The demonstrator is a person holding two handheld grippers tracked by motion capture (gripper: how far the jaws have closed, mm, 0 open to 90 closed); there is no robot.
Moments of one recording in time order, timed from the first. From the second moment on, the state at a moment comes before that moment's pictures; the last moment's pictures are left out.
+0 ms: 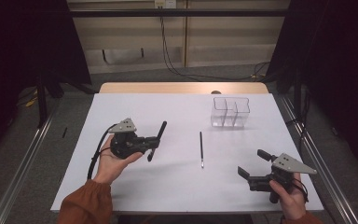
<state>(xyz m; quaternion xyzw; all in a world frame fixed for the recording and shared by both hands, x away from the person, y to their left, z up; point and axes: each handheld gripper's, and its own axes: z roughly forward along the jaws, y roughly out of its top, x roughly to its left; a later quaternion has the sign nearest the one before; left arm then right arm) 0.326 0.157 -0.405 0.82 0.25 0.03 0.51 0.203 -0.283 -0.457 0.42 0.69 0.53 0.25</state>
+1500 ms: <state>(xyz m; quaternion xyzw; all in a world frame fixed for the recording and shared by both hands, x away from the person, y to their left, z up) 0.300 0.088 -0.389 0.89 0.16 -0.04 0.43 0.210 -0.267 -0.446 0.37 0.72 0.54 0.22</state>
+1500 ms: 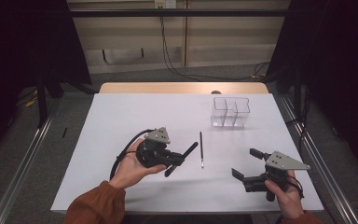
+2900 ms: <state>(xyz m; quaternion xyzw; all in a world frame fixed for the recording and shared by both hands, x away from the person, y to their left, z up) 0.294 0.060 -0.378 0.95 0.10 -0.07 0.30 0.255 -0.205 -0.415 0.27 0.86 0.42 0.07</state>
